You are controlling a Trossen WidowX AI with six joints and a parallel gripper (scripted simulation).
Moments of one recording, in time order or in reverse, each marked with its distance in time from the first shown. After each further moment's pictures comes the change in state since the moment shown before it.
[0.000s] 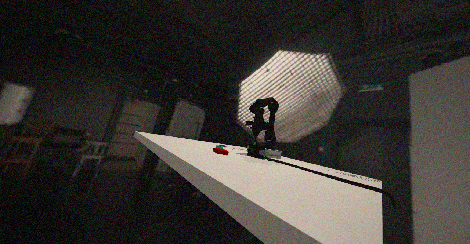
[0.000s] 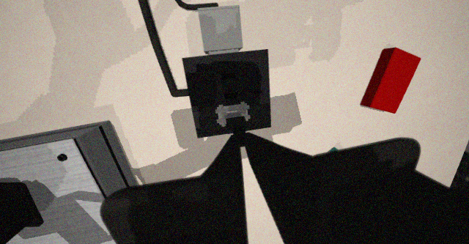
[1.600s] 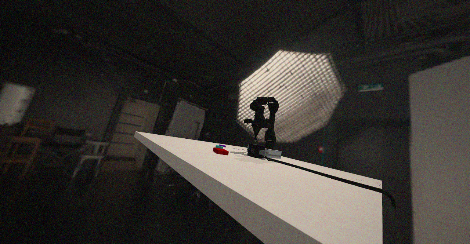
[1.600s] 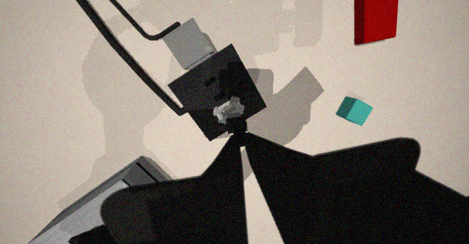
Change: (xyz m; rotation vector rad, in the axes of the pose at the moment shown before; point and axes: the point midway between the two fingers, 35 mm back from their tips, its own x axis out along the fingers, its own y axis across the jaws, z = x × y) arm -0.018 0.000 0.000 0.436 0.000 0.000
